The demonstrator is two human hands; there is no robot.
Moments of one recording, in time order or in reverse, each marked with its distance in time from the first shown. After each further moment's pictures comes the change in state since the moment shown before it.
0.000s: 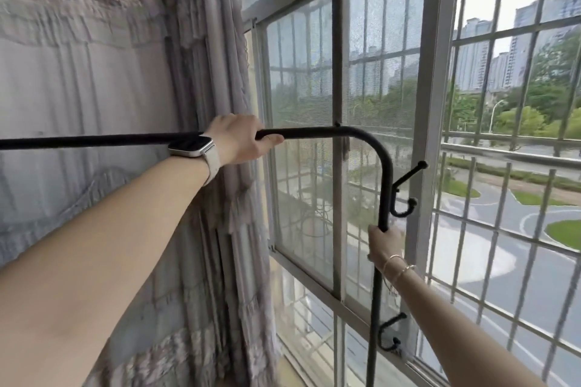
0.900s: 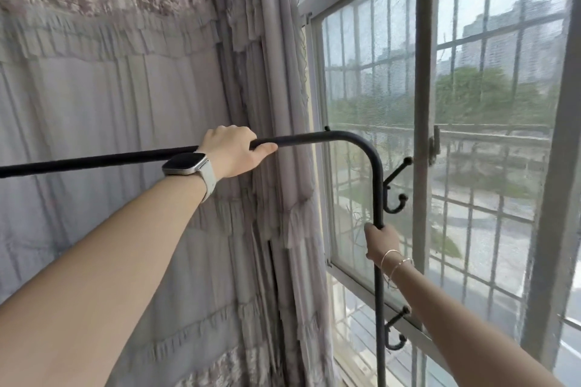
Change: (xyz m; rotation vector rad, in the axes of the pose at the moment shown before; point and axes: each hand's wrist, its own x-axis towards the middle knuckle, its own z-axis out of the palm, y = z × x) left_hand -0.005 -0.190 0.054 0.123 0.027 -0.171; right_hand 0.012 -0.025 0.223 0.022 -0.137 0.024
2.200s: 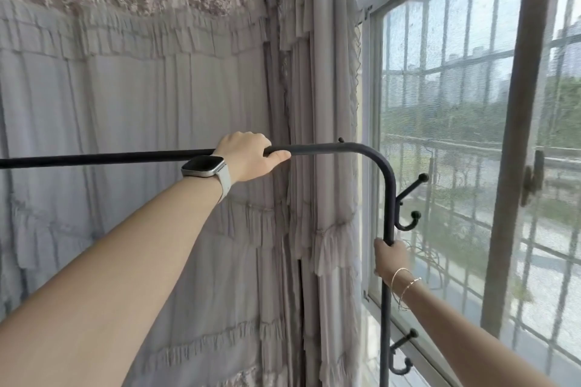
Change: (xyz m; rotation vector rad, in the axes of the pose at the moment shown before) left_hand 0.060 -0.042 0.057 0.071 -0.043 -0.124; right_hand 0.091 -0.011 0.091 0.041 -0.176 -0.017
